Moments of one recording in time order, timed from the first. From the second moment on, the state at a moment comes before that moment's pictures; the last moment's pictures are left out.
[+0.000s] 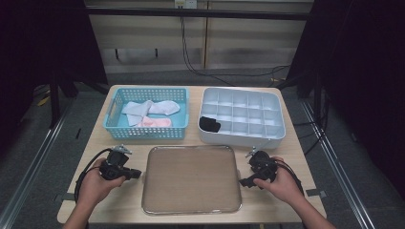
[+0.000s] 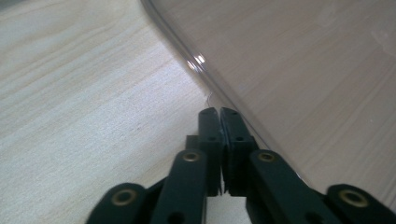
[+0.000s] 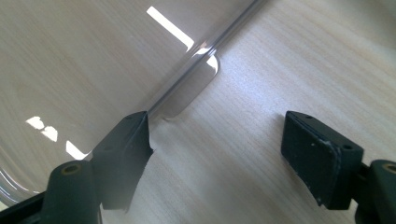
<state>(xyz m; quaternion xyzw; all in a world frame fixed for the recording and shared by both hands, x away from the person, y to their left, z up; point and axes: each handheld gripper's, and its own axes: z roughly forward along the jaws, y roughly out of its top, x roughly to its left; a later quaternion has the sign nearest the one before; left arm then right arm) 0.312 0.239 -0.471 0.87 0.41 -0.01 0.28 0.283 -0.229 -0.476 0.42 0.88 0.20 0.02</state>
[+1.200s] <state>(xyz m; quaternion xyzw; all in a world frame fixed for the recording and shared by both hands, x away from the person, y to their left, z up) 0.317 0.218 -0.473 0.88 0.40 -0.02 0.26 0.288 -0.221 -0.476 0.42 0.88 0.21 0.01</state>
